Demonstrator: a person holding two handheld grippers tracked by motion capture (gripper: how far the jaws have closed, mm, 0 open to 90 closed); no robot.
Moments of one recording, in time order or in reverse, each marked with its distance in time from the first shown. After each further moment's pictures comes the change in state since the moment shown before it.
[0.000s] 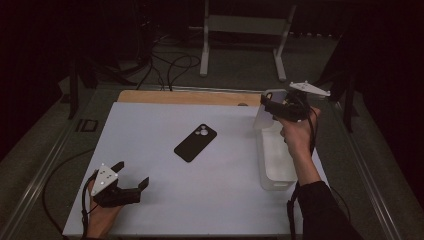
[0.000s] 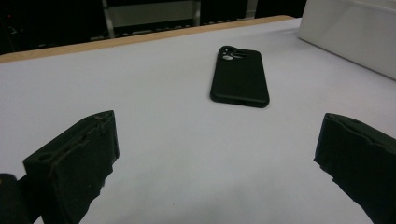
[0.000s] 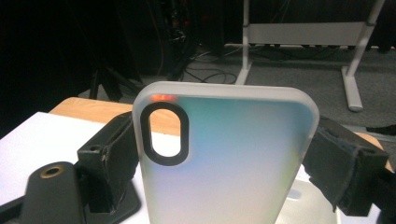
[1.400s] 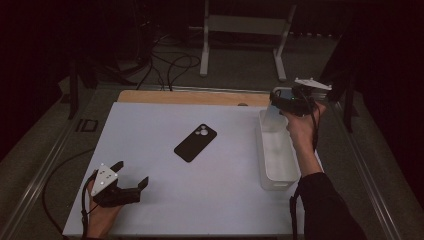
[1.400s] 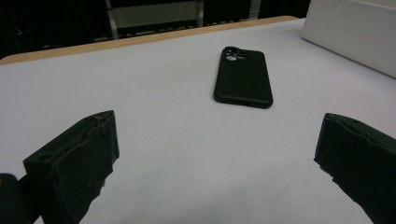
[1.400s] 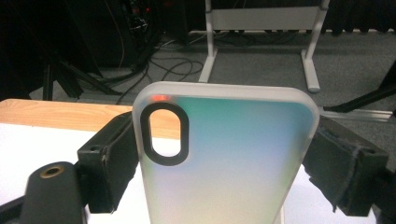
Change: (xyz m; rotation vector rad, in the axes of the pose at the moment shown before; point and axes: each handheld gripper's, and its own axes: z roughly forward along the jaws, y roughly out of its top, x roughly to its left) left arm 0.000 0.000 0.000 -0.001 0.016 0.003; right arm -0.033 0.000 0.024 0.060 -0.140 0.025
